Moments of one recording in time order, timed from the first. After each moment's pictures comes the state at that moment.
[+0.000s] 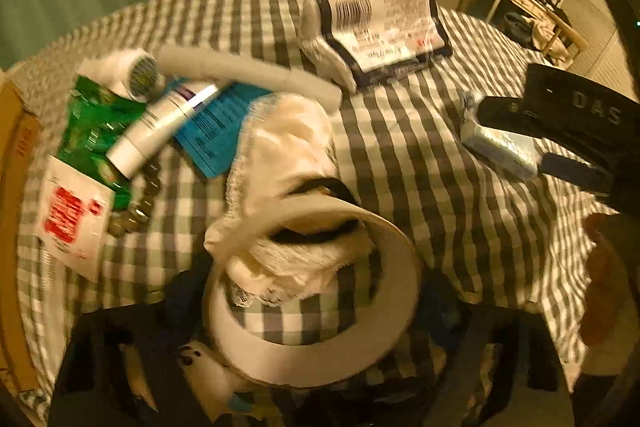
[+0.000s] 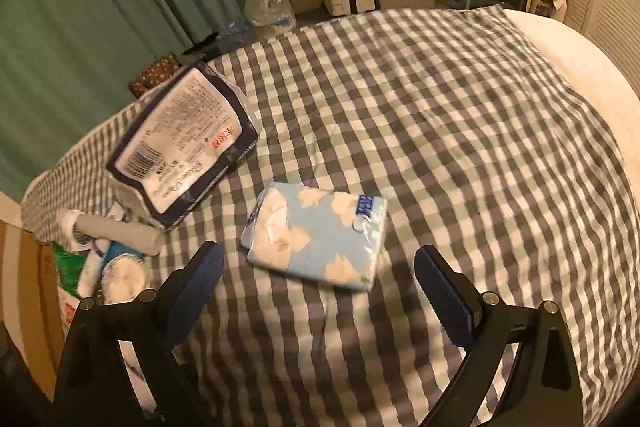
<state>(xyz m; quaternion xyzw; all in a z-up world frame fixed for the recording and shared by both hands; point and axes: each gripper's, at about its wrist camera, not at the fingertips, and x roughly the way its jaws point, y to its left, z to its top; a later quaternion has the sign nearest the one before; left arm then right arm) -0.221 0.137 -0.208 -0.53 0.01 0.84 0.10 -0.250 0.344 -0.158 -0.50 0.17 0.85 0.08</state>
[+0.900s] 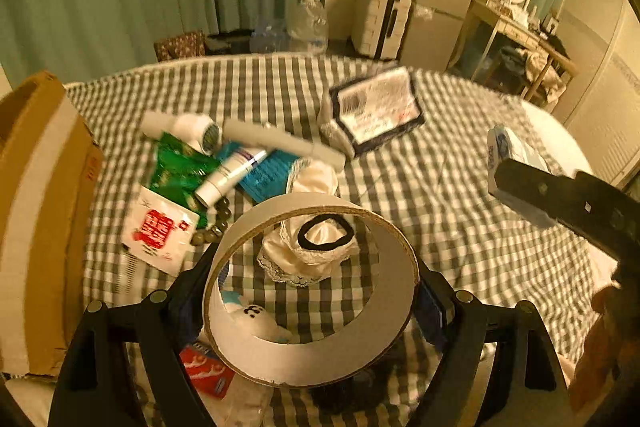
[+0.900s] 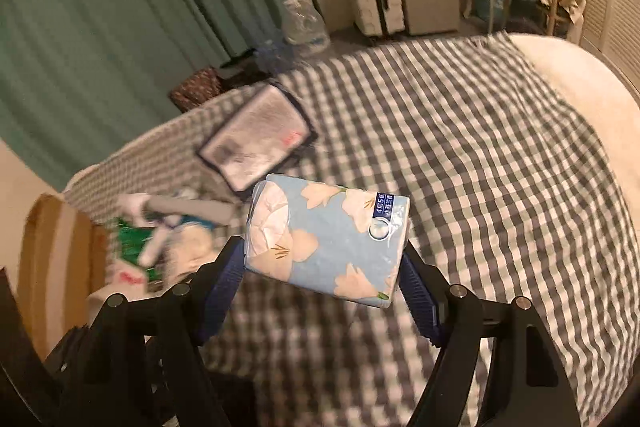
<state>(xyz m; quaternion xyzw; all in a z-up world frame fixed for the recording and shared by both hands) -0.184 0.111 -0.116 -0.46 0.00 0.88 0.09 -0.180 0.318 -0.082 -0.44 0.18 0.88 0.03</state>
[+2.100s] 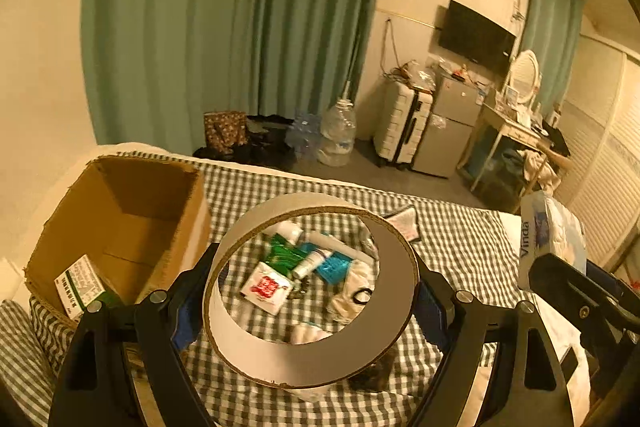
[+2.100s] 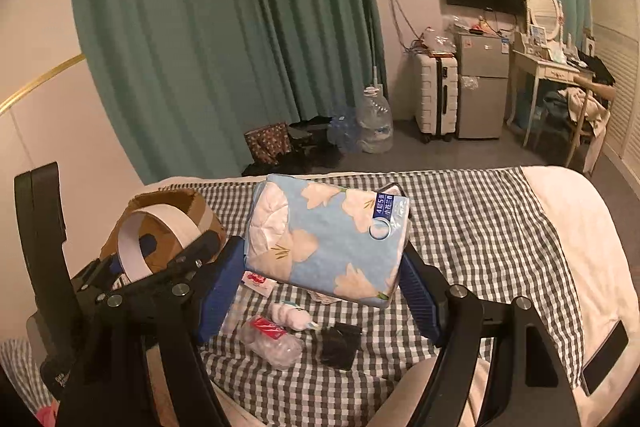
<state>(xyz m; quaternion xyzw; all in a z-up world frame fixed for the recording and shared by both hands) -0.104 0.014 0.027 -0.32 -0.07 0.95 0.04 -0.060 0.203 0.089 -0.31 0.07 0.95 -0.05</state>
